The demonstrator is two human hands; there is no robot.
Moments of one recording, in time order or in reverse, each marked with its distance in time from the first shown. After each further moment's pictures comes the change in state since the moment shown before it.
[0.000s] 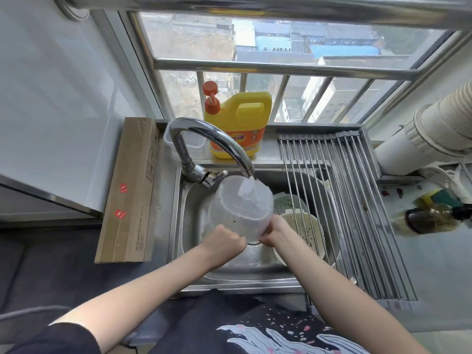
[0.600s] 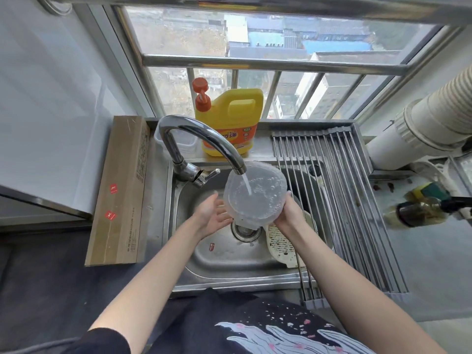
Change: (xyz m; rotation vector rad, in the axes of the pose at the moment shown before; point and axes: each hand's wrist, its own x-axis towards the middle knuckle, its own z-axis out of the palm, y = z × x) left_hand 0.040 -0.043 -0.001 -2.312 -0.114 -1.089; right_hand 0.008 -0.034 -0.032 -0.063 -0.059 -0.557
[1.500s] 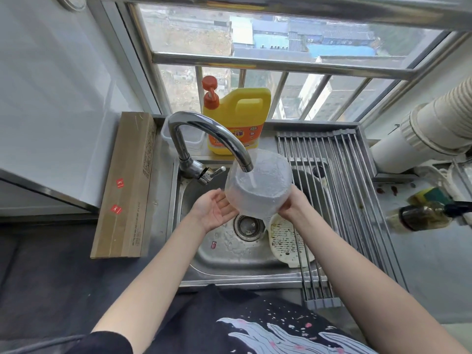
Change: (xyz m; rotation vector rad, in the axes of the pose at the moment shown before) left_hand -0.010 0.009 -0.002 -0.291 -0.016 0.007; right_hand 0.006 -0.028 0.027 0.094 -0.056 0.215
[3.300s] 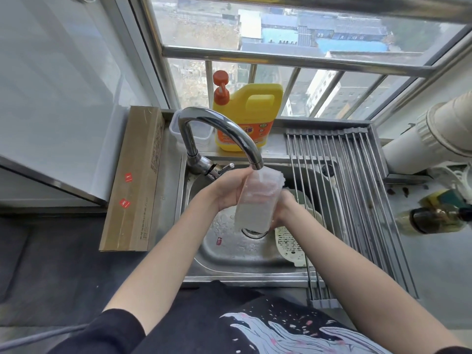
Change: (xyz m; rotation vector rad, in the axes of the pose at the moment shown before) left_hand -0.009 0.027 0.048 0.482 -0.304 0.103; right_hand 0.016 0.030 0.016 -0.431 0.247 0.323
